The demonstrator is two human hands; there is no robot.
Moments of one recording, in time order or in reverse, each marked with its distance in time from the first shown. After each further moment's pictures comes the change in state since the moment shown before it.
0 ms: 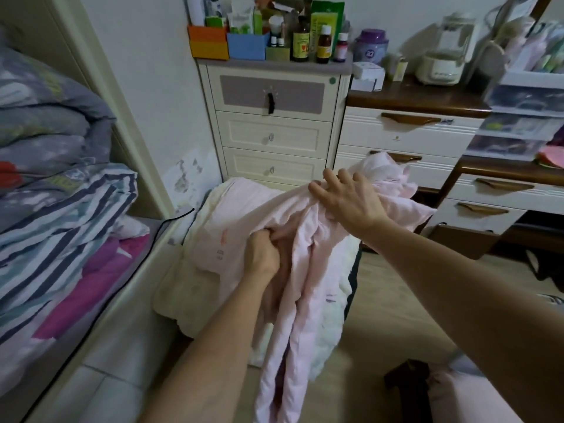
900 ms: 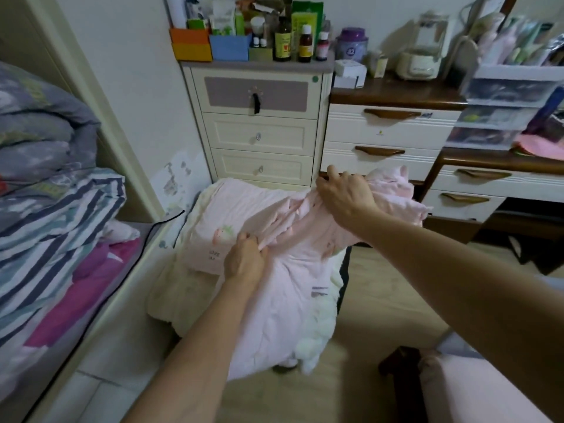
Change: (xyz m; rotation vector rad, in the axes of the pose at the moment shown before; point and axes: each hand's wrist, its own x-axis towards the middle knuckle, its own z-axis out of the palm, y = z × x) left_hand -0.016 -0.013 -0.014 0.512 -0.118 0.101; right_hand -0.013 0.002 -0.009 0.005 -0.169 0.205
